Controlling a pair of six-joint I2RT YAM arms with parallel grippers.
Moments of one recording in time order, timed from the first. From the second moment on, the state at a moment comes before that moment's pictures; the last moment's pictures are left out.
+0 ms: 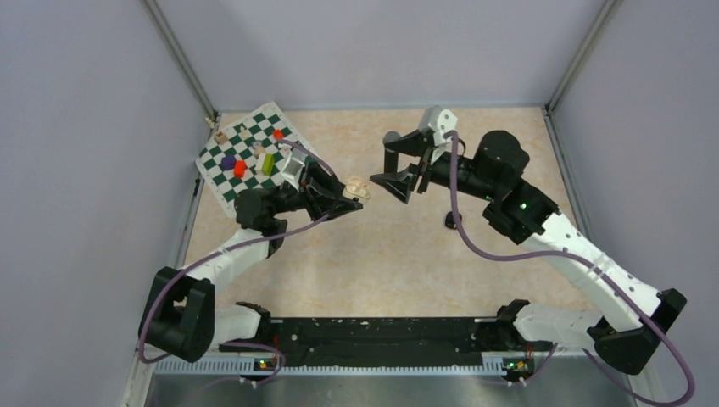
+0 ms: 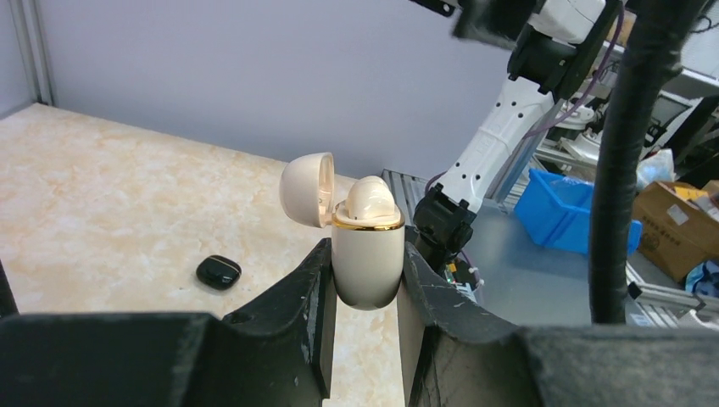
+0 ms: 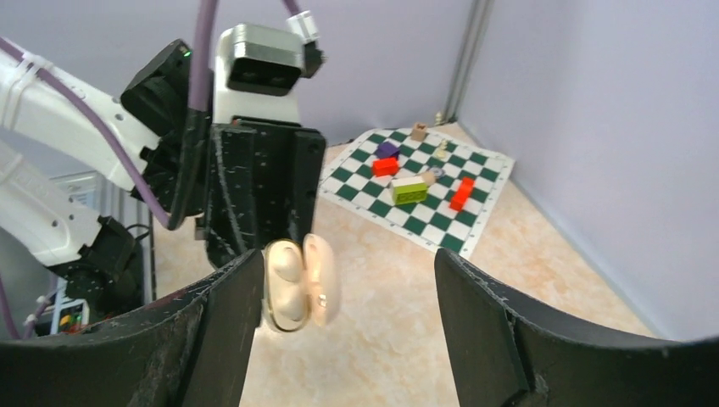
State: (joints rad) left arm -0.35 1.26 0.61 1.30 1.11 -0.90; right arm 0.77 1.14 1.25 -0.08 -0.45 -0.08
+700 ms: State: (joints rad) left arm -0.35 1.14 0.55 1.26 1.26 -0.75; right arm 0.74 1.14 1.05 0.04 -0.48 -0.17
